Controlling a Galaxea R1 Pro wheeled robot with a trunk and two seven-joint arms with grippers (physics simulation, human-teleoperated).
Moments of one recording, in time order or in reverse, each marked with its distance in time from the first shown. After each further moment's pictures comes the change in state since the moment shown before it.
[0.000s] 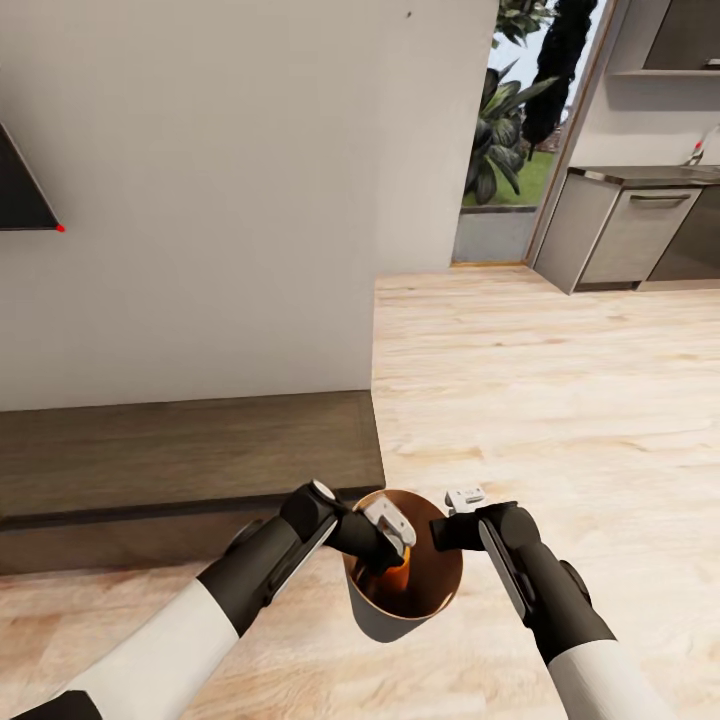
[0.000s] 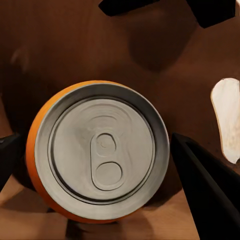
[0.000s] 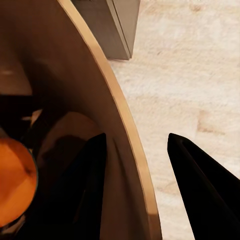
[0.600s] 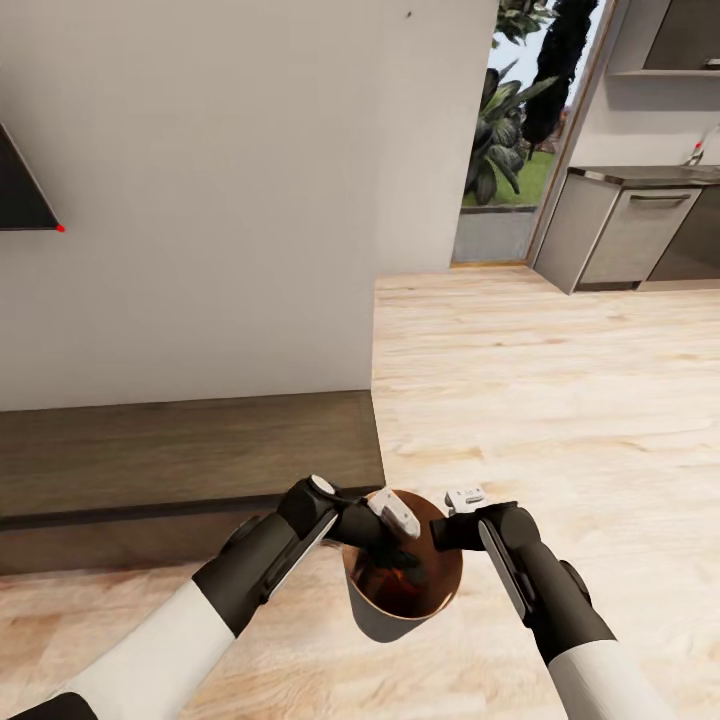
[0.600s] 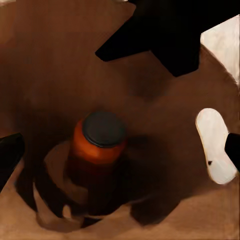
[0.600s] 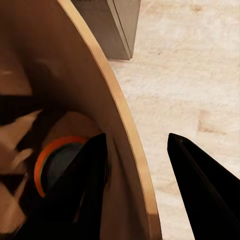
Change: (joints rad) left arm 0.001 0.010 0.000 -0.083 0.014 -0.016 0.010; right arm 0.000 0.000 -0.001 0.000 -0.003 0.000 0.000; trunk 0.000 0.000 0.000
